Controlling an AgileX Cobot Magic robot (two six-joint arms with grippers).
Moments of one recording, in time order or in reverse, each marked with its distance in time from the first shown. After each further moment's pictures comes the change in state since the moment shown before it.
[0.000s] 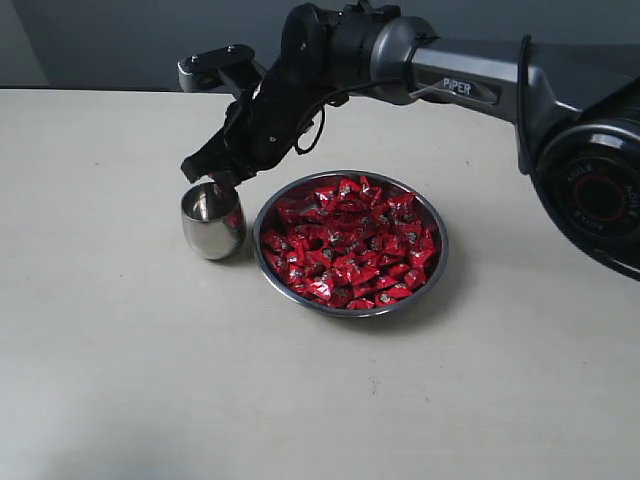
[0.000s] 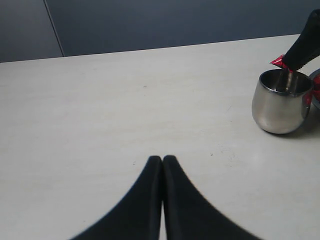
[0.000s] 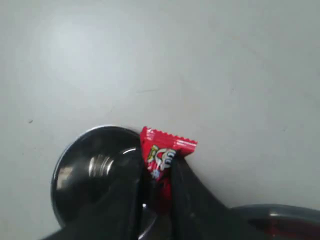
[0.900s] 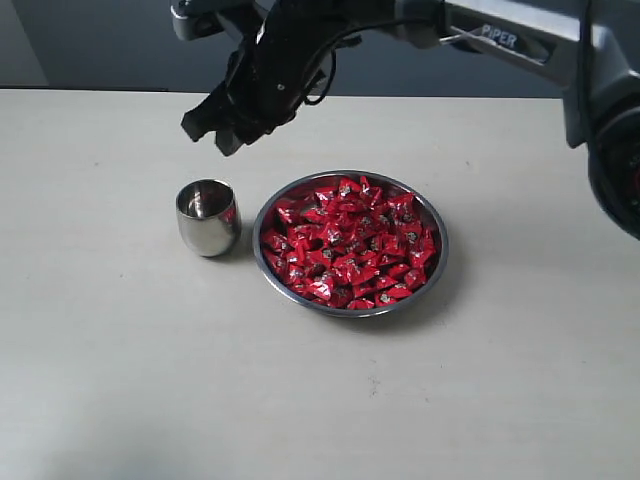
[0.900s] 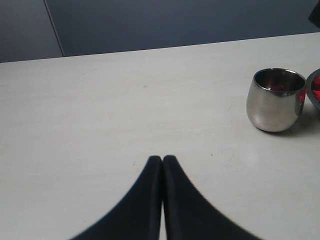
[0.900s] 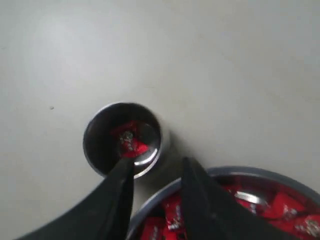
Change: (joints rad) left arm 0.000 0.000 0.000 0.000 0.000 0.000; right arm -0.011 -0.101 -0.070 -0.111 0.196 0.080
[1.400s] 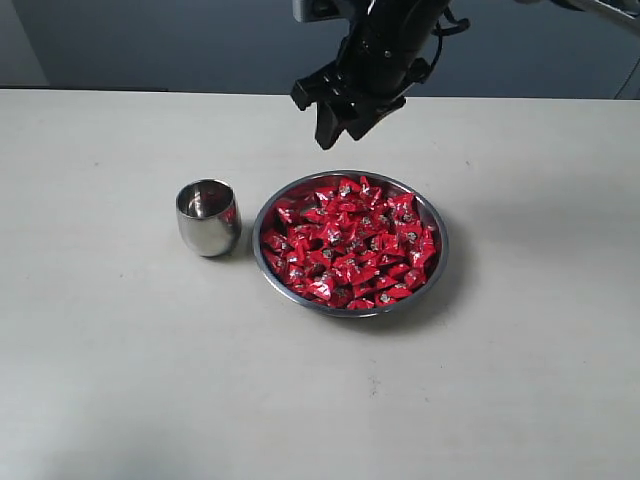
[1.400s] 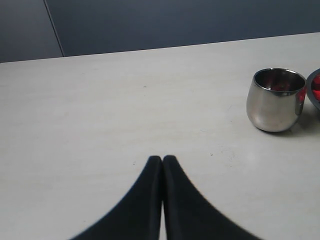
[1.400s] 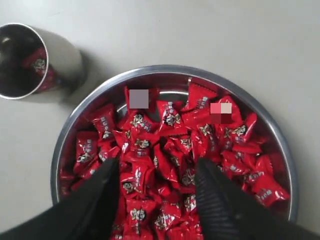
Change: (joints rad) left arm 0.000 0.000 0.000 0.000 0.000 0.000; right arm -0.193 -0.033 0.018 0.004 0.245 0.036
